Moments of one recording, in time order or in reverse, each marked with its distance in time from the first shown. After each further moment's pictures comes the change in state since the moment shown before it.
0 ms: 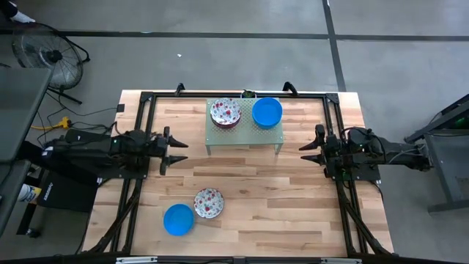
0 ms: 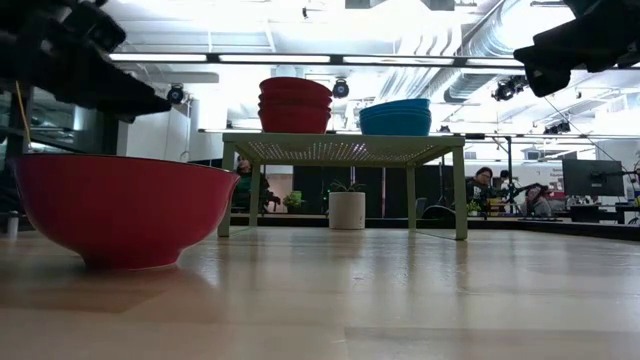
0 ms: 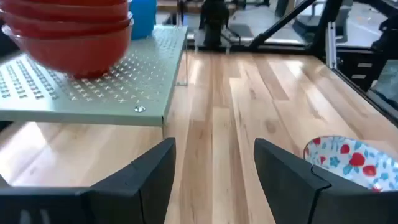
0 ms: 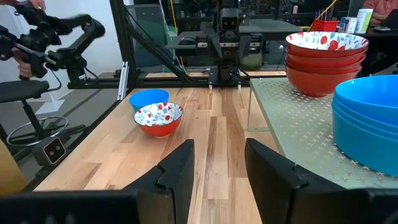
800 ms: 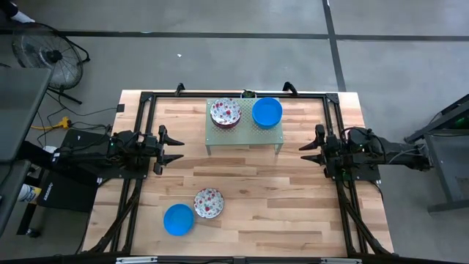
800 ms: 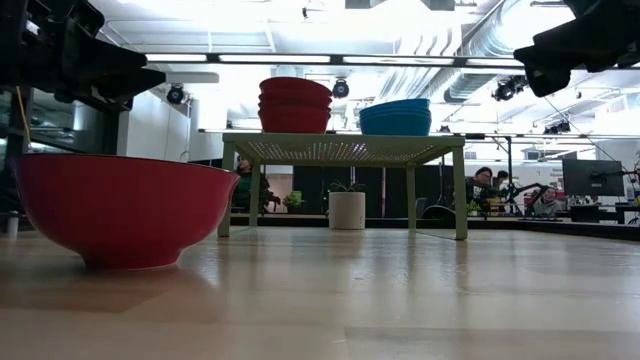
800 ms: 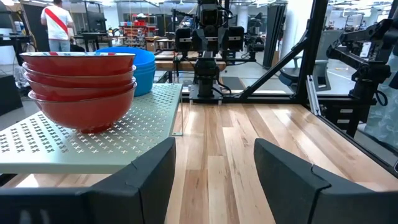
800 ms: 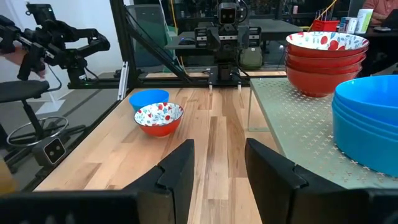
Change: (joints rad) left arm 0.000 -0.237 -0.079 0.079 0.028 0.021; right arm 0.000 0.000 0.000 0.001 0.000 0.000
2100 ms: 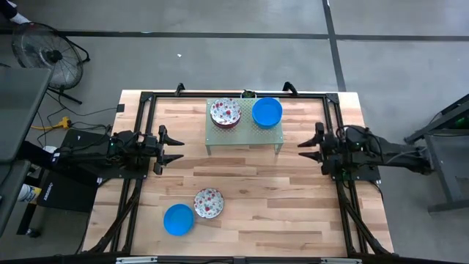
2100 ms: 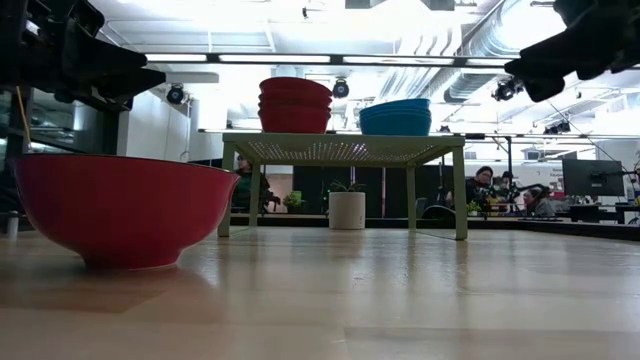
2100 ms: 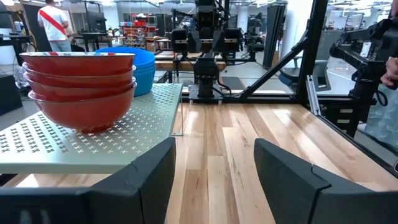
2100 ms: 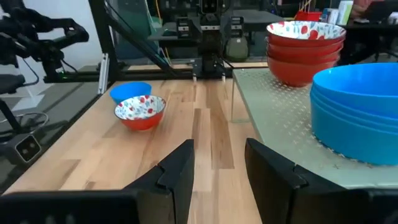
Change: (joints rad) left arm 0.000 0.000 0.000 0.000 0.000 0.000; right arm -0.065 0.036 0.004 -0.007 -0.004 -0.018
